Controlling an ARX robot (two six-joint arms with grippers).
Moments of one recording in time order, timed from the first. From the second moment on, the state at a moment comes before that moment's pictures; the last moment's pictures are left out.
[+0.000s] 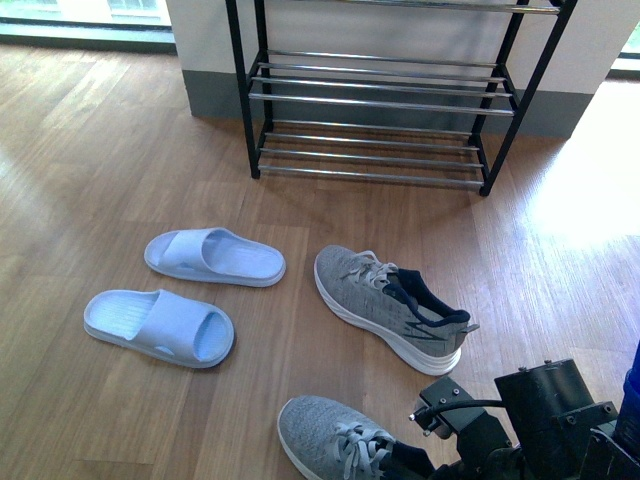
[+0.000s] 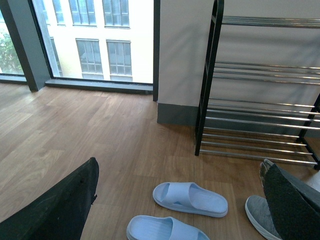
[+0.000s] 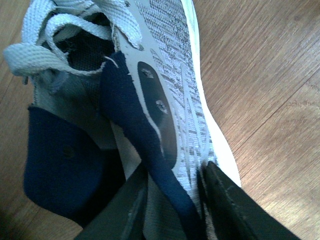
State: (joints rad) left arm 0.00 0.02 0.01 0.00 0.00 0.00; right arm 0.15 2.75 0.77 0.77 -0.28 -0.24
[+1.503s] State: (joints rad) left arm 0.00 0.02 0.01 0.00 0.00 0.00; right arm -0.42 1.09 0.39 0.32 -0.28 0.15
